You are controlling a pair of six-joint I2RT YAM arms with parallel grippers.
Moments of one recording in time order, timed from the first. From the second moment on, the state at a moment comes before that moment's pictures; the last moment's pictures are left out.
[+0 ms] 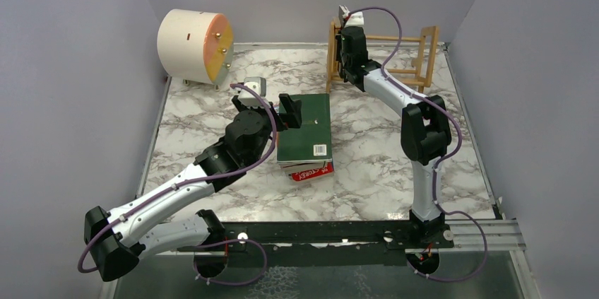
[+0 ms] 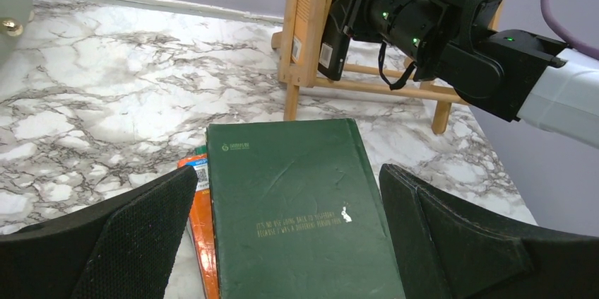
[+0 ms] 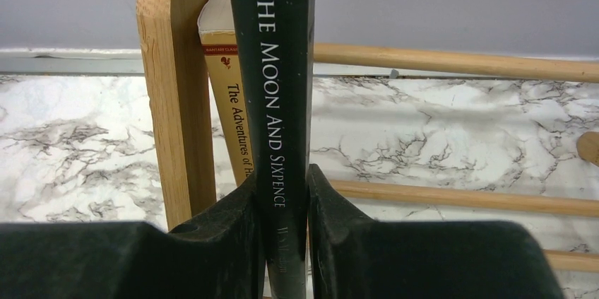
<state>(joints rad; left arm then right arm) -0.89 0.97 0.86 0.00 -0.59 -0.44 0.43 2.11 1.73 0.08 0.37 0.12</state>
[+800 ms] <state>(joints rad) -0.89 0.97 0.85 -0.01 -0.60 -0.44 0.43 1.90 1.58 0.14 0.35 0.17</state>
